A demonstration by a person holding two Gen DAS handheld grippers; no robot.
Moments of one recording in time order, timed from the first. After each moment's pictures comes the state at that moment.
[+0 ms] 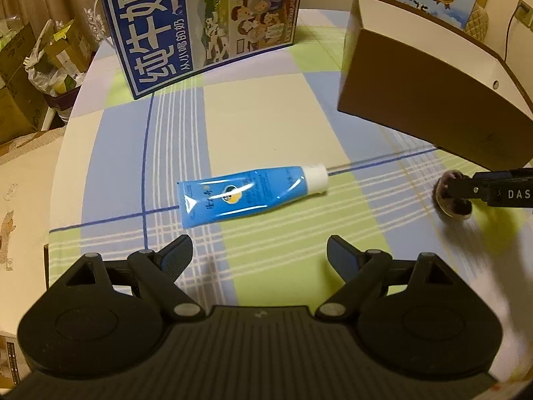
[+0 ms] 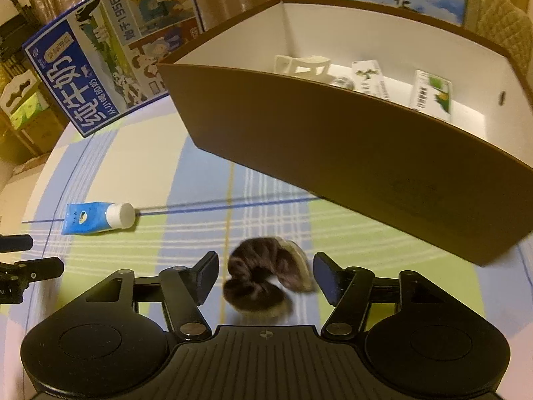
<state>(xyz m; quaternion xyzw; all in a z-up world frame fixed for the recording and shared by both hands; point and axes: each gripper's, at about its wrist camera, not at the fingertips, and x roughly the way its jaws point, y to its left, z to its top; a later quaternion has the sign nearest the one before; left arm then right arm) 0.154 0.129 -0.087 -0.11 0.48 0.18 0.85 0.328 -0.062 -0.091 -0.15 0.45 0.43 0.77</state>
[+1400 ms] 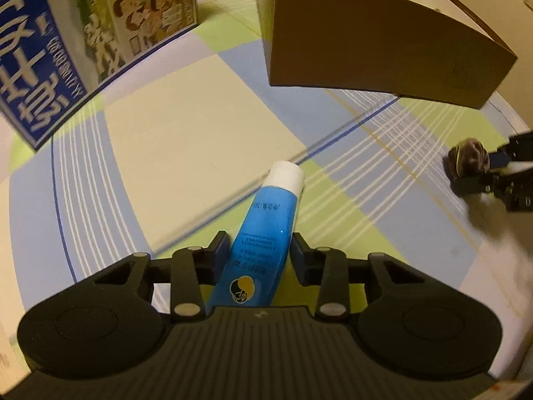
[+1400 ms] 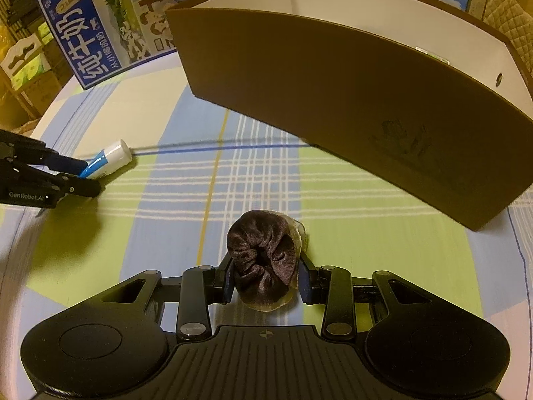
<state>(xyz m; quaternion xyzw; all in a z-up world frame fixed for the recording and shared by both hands) 0.206 0.120 -0.130 -0.03 0.52 0.03 0.86 0.307 -0.098 -0.106 -0.19 0.46 0.42 0.76</state>
